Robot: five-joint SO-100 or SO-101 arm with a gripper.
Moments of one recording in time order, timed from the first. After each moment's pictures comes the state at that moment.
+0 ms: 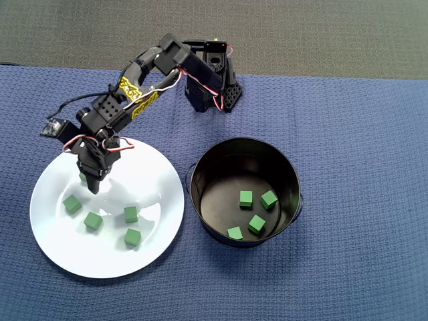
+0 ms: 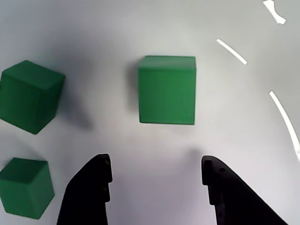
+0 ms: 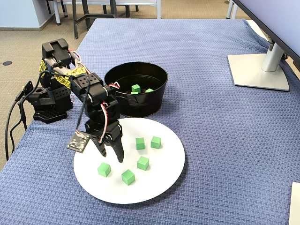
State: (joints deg) arm 45.4 57.2 67.4 69.3 -27.3
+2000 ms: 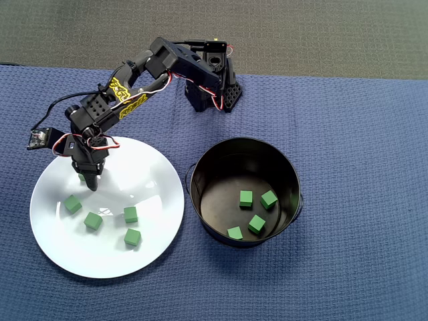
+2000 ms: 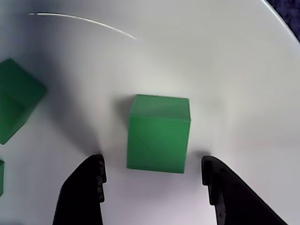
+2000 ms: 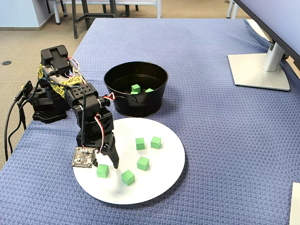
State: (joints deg) arm 49.9 51.9 62.7 72.5 -51.7
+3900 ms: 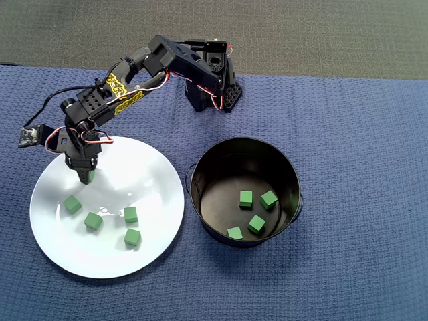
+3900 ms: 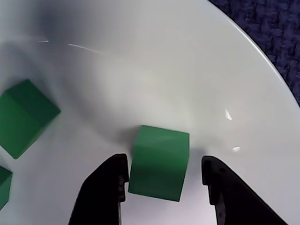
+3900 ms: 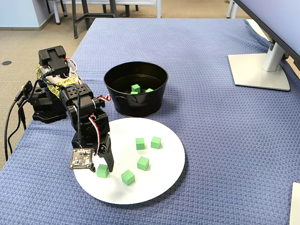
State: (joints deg) arm 52.2 51.8 60.9 69.5 -57.8
